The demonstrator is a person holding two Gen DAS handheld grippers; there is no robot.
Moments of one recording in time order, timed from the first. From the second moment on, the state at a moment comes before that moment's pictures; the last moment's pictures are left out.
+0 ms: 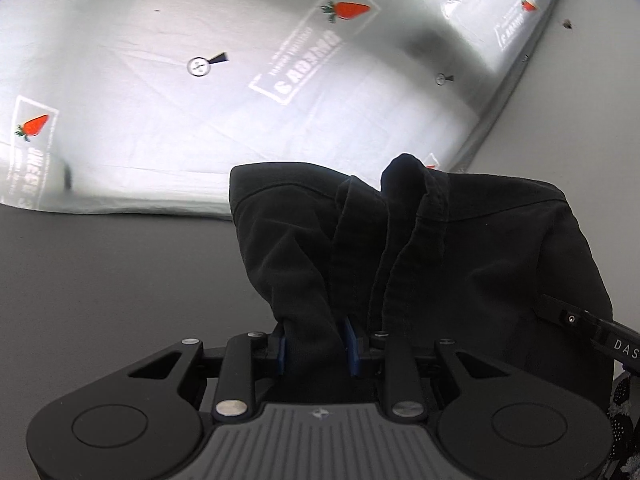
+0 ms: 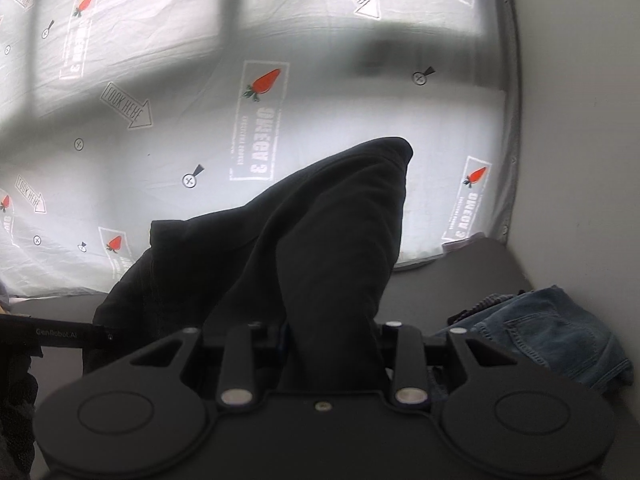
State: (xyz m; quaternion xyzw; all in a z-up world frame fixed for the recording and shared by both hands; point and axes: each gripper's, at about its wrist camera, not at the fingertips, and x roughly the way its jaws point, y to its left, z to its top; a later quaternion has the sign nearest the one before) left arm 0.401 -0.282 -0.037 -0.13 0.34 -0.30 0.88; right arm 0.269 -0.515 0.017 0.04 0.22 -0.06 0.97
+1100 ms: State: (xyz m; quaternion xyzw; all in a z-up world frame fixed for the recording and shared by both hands) left arm 0.449 -0.689 -0.062 -0.05 0.28 -0.23 0.93; right arm 0.424 -0.875 -0.116 -0.07 0.26 -0.06 0.96
